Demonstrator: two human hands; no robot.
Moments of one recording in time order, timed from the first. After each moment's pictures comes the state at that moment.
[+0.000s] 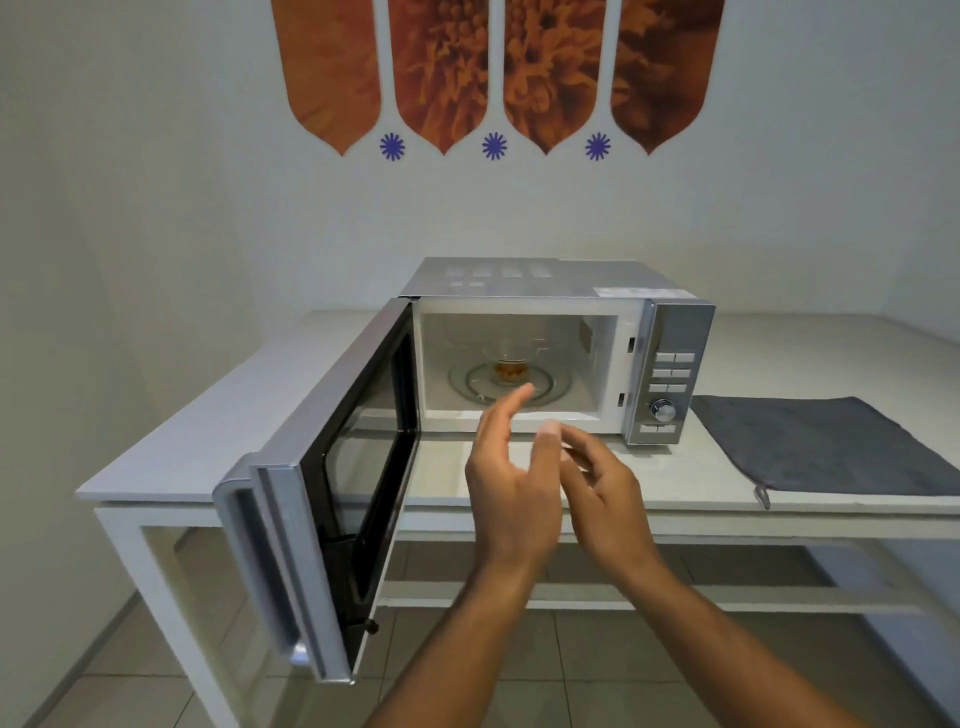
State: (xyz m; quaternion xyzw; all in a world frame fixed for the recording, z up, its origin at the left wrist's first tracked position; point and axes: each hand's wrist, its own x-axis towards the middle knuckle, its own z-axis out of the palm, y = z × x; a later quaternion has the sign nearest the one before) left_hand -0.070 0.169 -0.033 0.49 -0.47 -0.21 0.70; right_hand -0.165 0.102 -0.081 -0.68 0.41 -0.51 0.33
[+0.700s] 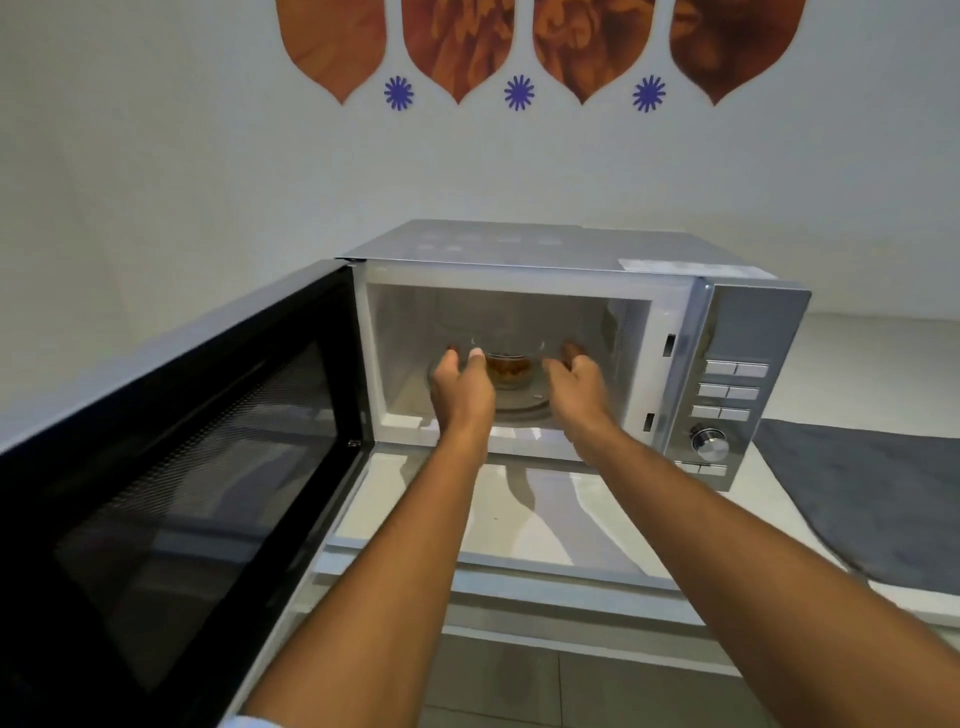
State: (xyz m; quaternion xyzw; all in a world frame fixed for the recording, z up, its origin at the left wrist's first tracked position) left_hand -0.006 -0.119 -0.086 0.60 -0.27 -0.28 0.70; right_hand -0.113 -0.187 -0.098 -0.63 0.46 -0.47 0.41
